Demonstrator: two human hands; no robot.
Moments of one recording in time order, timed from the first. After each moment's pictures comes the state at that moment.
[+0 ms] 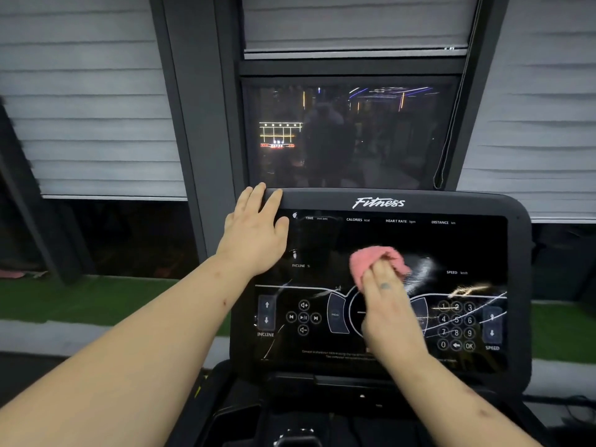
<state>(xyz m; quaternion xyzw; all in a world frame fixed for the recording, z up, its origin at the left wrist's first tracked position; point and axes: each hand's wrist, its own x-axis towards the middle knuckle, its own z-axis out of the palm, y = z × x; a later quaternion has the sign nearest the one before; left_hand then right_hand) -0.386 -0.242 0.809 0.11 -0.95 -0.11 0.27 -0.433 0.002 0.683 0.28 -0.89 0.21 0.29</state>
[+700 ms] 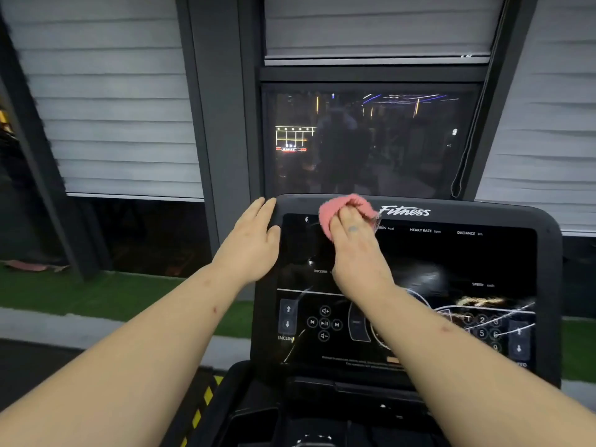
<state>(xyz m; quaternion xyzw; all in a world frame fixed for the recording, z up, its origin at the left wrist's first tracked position) -0.359 -0.281 0.803 0.09 -0.94 -0.21 0.26 -0.459 -0.091 0.769 0.35 -0.86 0.18 0.32</state>
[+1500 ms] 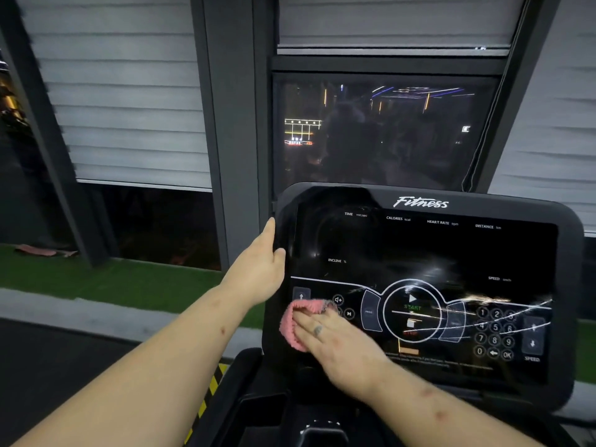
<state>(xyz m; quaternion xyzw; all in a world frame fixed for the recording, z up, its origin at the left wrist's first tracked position) -0.330 -0.282 0.757 0.14 -0.92 -0.31 0.20 -0.390 -0.085 0.644 0.59 -0.78 -0.08 0.21</state>
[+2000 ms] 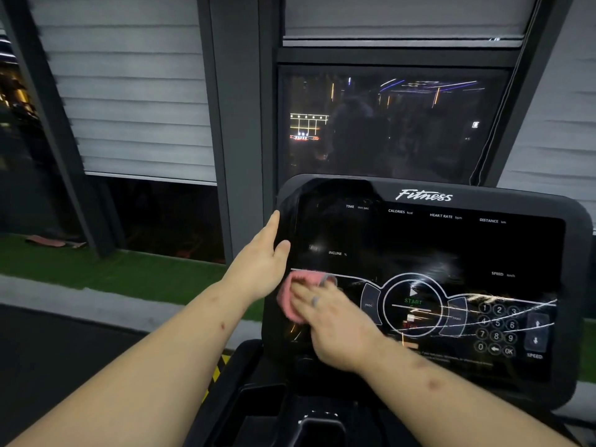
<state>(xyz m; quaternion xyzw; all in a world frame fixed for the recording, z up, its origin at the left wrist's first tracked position) -0.326 -0.275 0.753 0.14 -0.91 -0.32 0.20 -0.396 -0.098 0.673 0.57 -0.81 0.00 0.14</state>
